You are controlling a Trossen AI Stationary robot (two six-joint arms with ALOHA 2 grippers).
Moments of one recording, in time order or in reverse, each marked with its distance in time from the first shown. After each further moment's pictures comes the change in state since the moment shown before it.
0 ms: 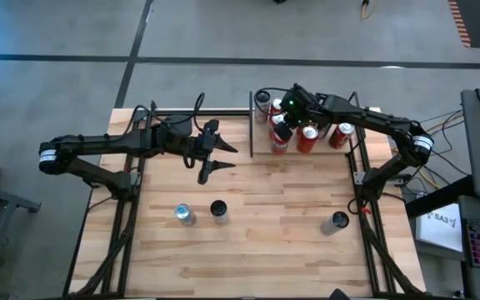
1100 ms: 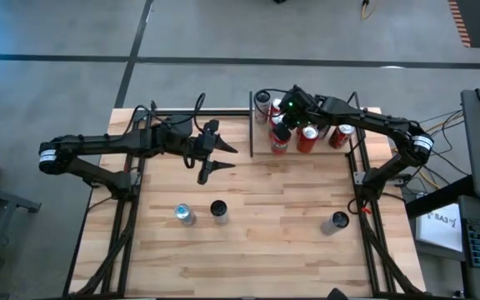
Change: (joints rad) left arm 0.000 0.000 0.000 -0.010 0.000 0.000; right arm 0.005 0.001 -0.034 0.061 0.000 -0.011
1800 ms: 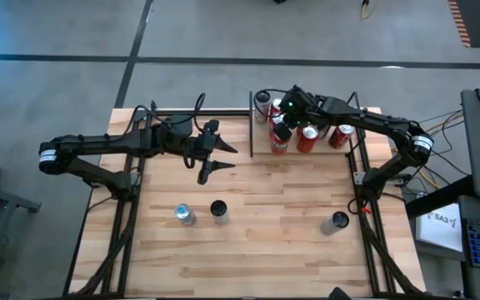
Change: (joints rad) left arm 0.000 0.000 0.000 0.001 0.000 0.000; right arm 0.000 0.000 0.000 -0.001 0.036 -0.016
